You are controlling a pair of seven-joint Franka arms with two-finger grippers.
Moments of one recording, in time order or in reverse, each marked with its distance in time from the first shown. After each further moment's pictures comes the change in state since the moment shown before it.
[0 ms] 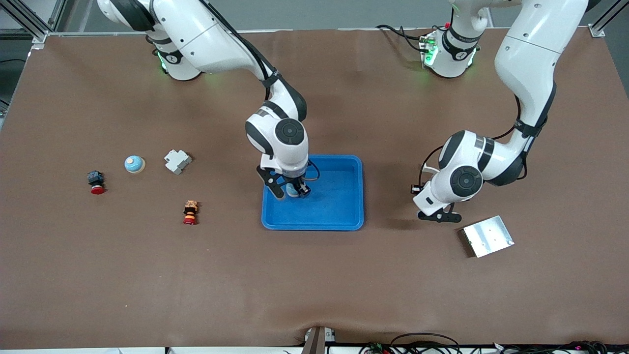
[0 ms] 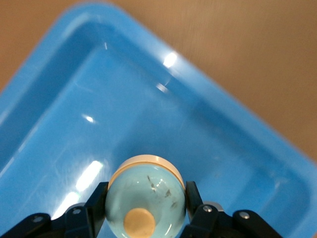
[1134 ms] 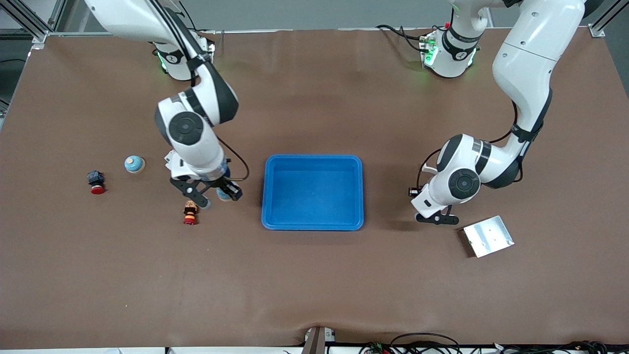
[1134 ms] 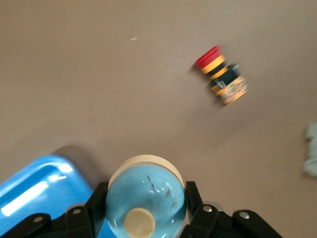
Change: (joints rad) left arm 0.000 0.031 0.001 0.008 0.000 0.039 -0.013; right arm -0.314 -0.413 -0.004 -0.408 0.055 0.046 -0.638
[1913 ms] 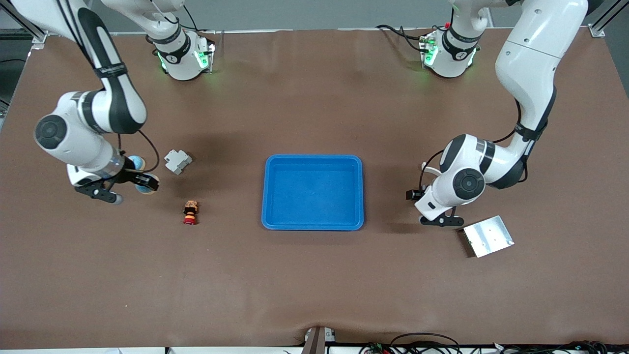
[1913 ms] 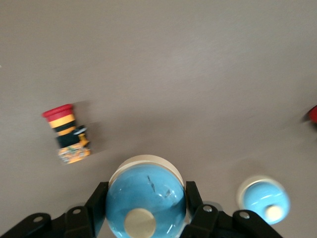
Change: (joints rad) left arm 0.011 -0.020 0.000 0.015 0.000 -0.008 -0.026; right arm -0.432 -0.132 -0.009 -0.223 0.148 0.058 -0.847
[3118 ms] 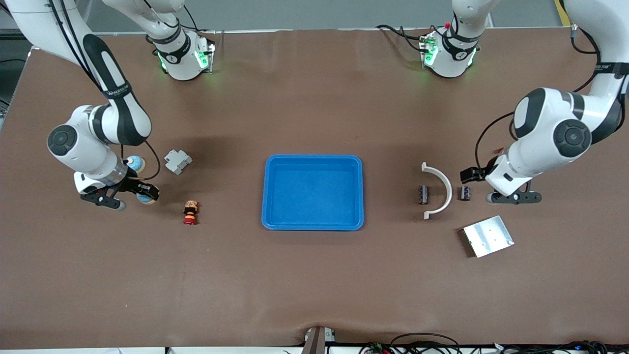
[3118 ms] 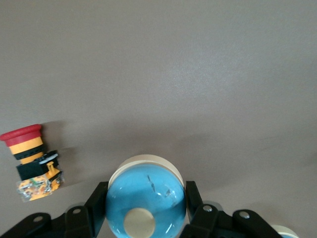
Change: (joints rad) left arm 0.731 -0.317 -0.543 -0.202 -0.001 -0.092 0.133; right arm -0.022 0.132 0.007 -0.043 0.000 0.253 -0.041
